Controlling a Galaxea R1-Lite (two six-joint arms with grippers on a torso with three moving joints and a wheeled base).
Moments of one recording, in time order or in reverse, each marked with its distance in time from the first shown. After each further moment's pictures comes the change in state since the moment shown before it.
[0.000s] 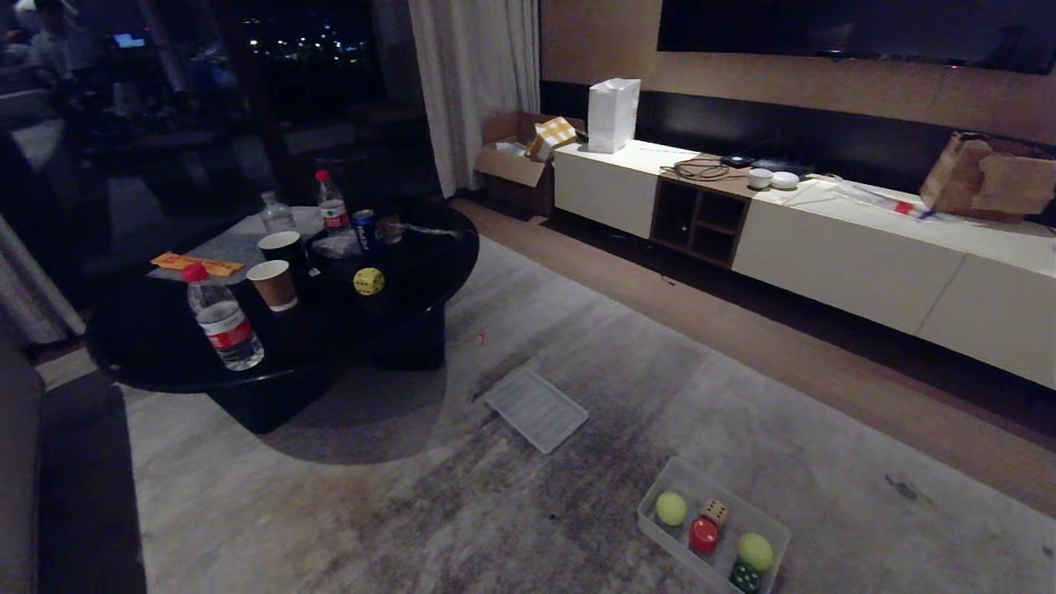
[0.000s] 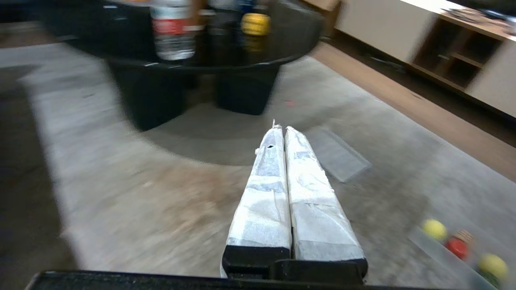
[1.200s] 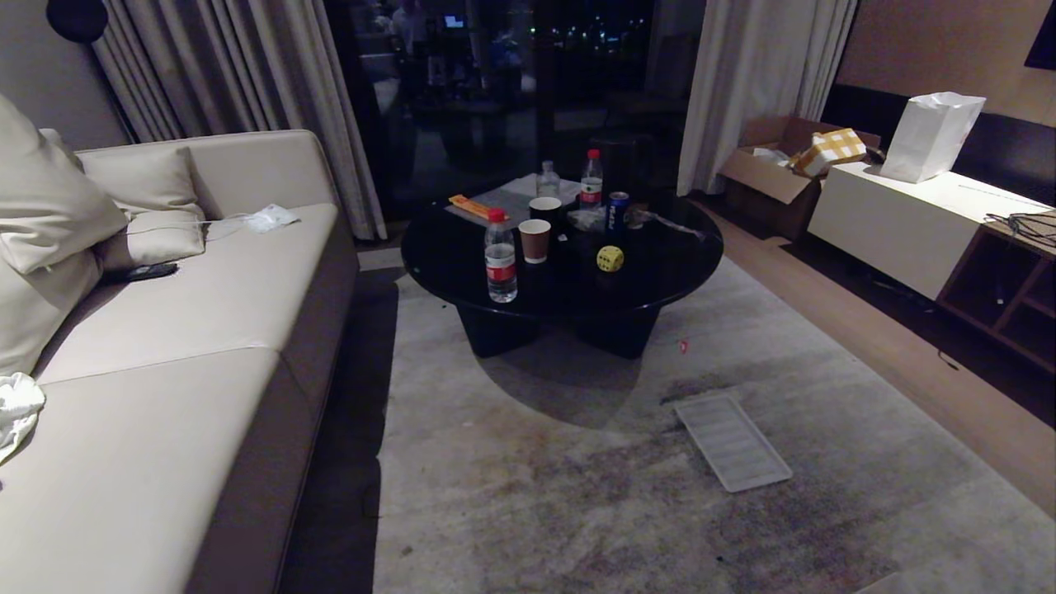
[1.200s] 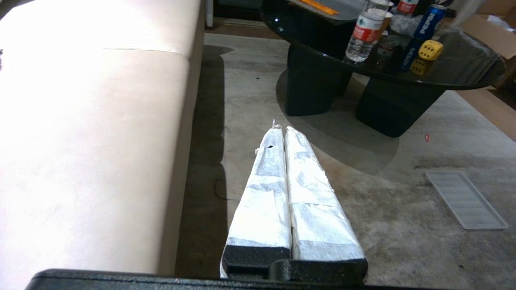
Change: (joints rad) left arm 0.000 0.000 0.000 -0.001 0.000 -0.003; right arm 0.000 0.000 0.000 0.000 0.001 0.000
